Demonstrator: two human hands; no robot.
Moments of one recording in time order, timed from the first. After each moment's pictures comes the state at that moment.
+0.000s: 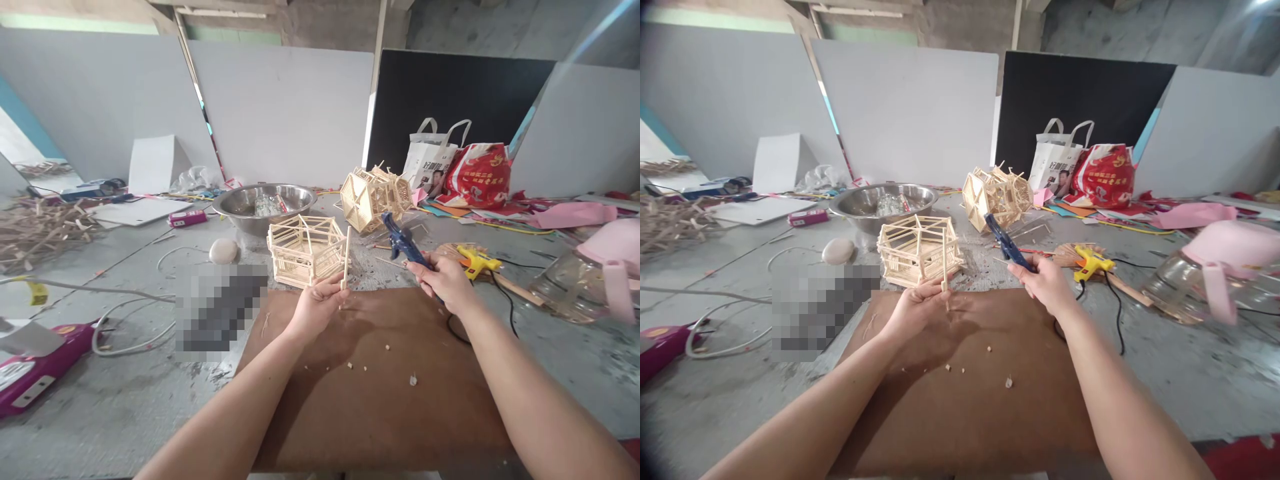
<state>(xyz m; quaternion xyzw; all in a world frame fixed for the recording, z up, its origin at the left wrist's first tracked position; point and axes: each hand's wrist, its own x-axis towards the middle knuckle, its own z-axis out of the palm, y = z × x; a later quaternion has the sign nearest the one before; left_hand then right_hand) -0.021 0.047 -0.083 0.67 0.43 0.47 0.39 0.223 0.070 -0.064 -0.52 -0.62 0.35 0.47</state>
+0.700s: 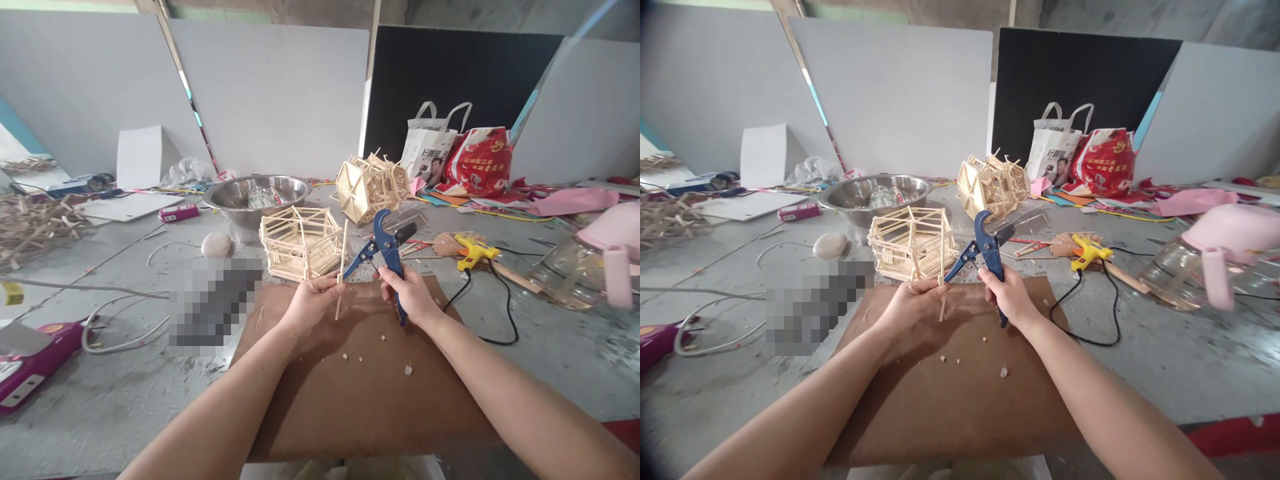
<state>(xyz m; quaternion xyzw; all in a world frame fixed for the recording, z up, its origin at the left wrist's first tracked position) -0.016 0.045 -0.084 0.60 0.43 0.44 0.52 0.172 0.052 -0.087 -0.45 -0.54 0.50 0.52</state>
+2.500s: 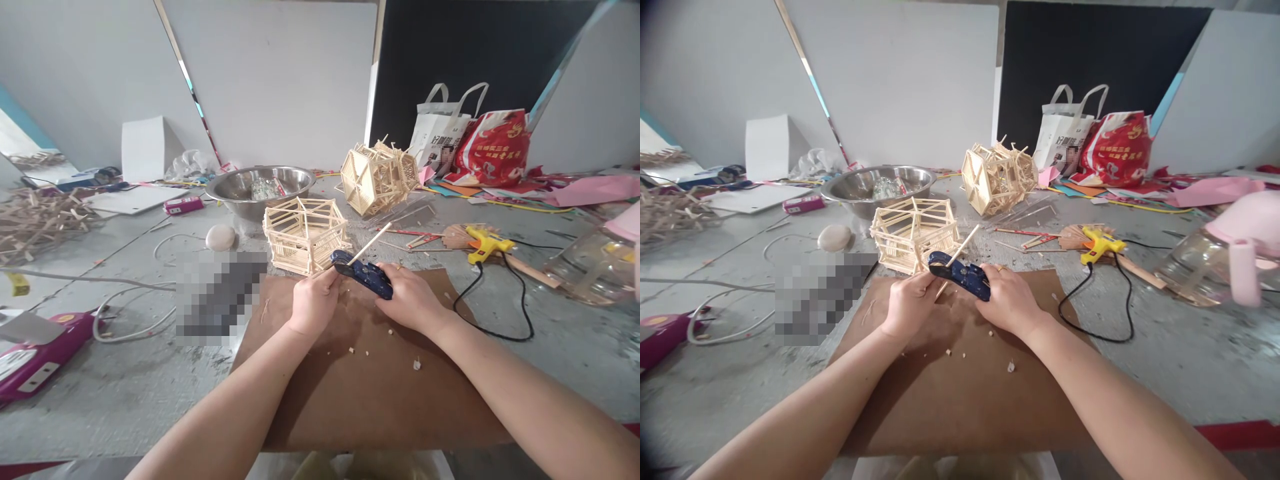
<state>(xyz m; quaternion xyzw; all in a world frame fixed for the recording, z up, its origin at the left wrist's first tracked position) -0.012 0.035 -0.083 0.73 0.61 0.32 0.01 0.168 0.042 -0.091 -0.52 -0.82 0.00 0.25</state>
